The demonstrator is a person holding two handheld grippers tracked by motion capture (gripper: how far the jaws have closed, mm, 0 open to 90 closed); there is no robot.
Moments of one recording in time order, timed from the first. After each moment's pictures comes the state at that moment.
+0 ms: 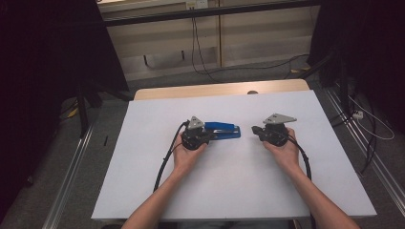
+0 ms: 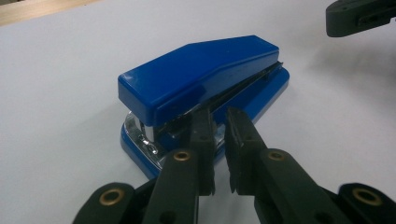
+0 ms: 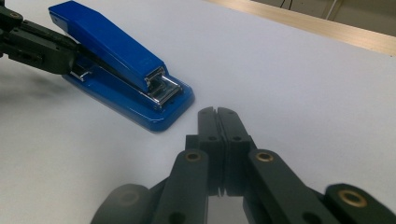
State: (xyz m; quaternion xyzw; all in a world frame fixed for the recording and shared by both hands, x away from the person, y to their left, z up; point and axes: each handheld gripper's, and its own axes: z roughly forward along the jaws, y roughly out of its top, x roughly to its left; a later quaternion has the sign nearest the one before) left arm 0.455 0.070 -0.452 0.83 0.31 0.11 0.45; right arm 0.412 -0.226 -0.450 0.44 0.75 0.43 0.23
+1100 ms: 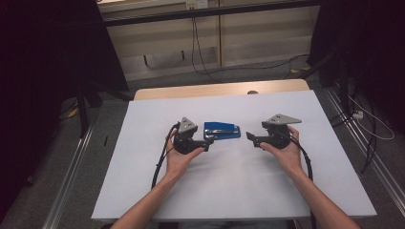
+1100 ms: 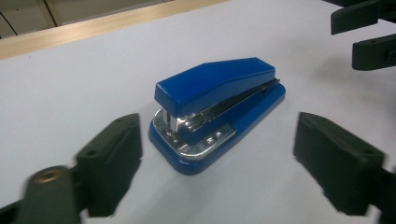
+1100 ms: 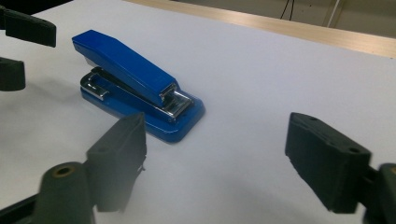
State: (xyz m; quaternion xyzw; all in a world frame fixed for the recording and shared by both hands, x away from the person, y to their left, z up) left arm 0.434 0.092 -0.435 0.80 0.33 0.15 0.47; right arm 0.403 -0.227 -0.444 0.46 0.73 0.46 0.22
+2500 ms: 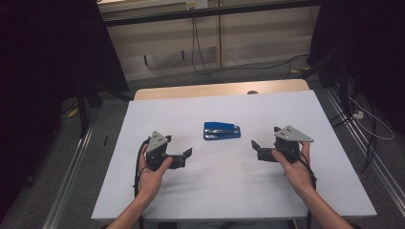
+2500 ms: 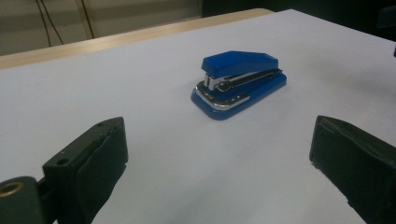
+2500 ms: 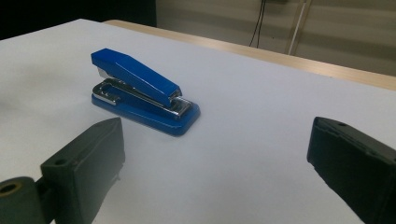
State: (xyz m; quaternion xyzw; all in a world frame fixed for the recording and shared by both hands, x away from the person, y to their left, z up) left arm 0.377 0.168 -0.417 0.76 0.36 0.19 0.50; right arm 0.345 -0.226 -0.429 0.46 0.69 0.47 0.30
